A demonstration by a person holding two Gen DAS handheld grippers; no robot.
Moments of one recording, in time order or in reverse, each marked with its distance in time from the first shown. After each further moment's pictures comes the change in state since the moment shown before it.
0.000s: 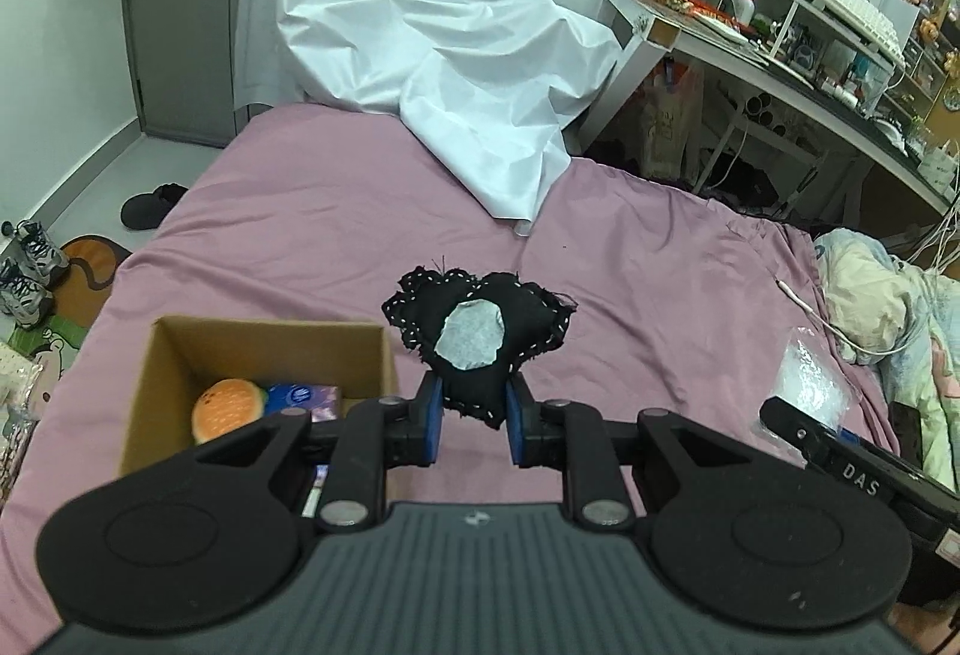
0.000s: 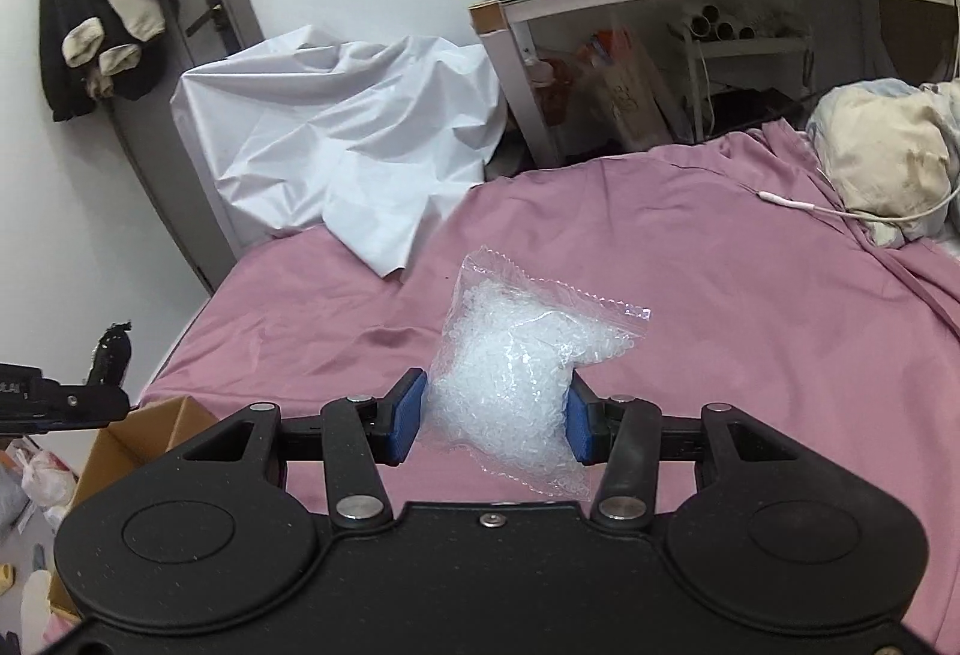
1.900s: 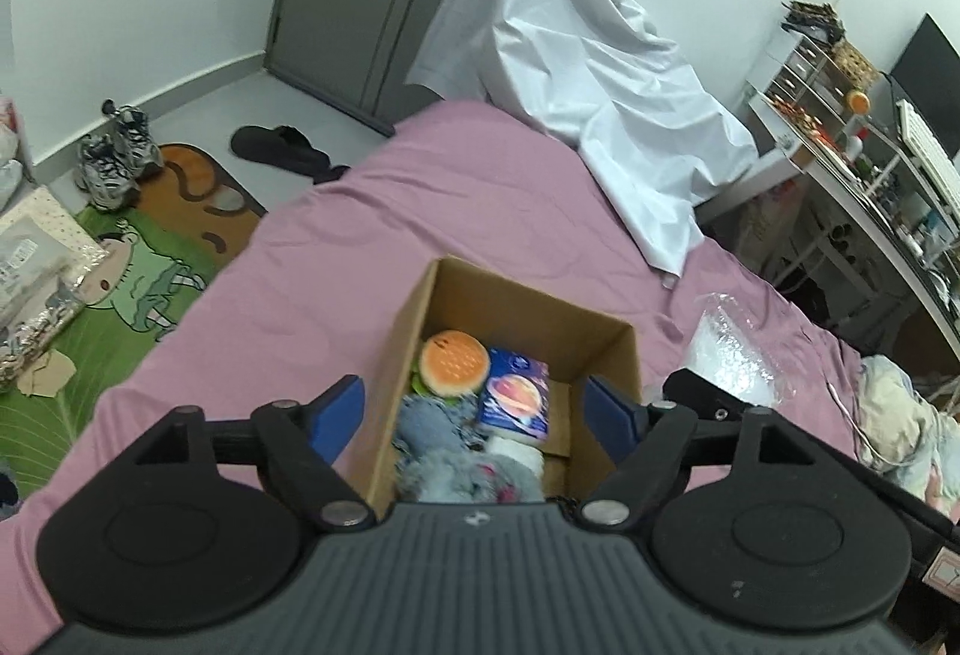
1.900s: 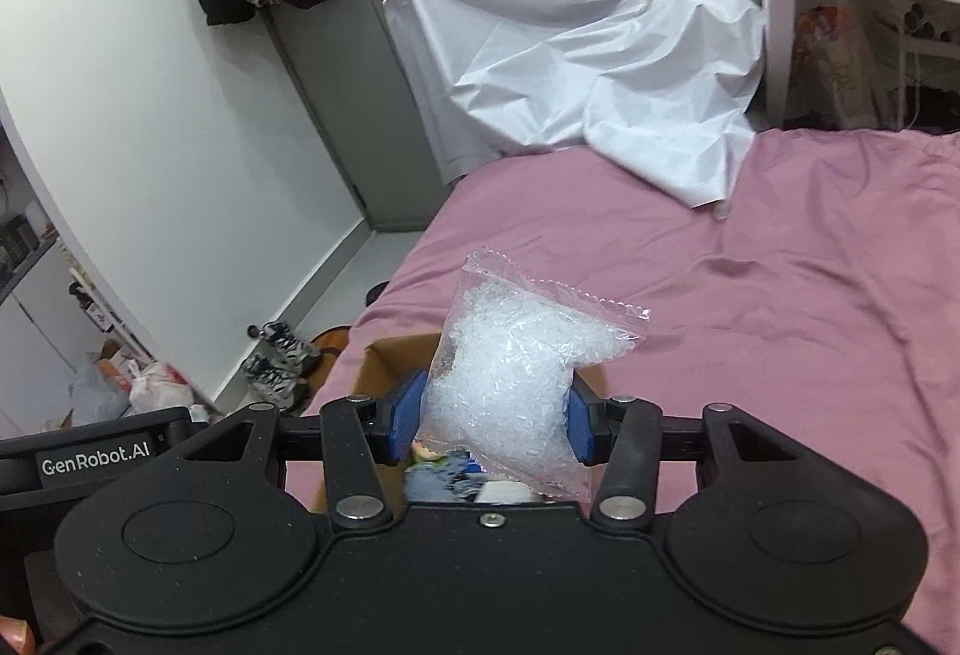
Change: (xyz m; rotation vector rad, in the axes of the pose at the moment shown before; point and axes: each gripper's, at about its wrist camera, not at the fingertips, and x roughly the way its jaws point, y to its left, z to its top) left arm -0.059 0.154 -0.043 -0.312 -0.067 0.053; right arm 0.006 0.206 -0.033 -0.104 0.127 0.250
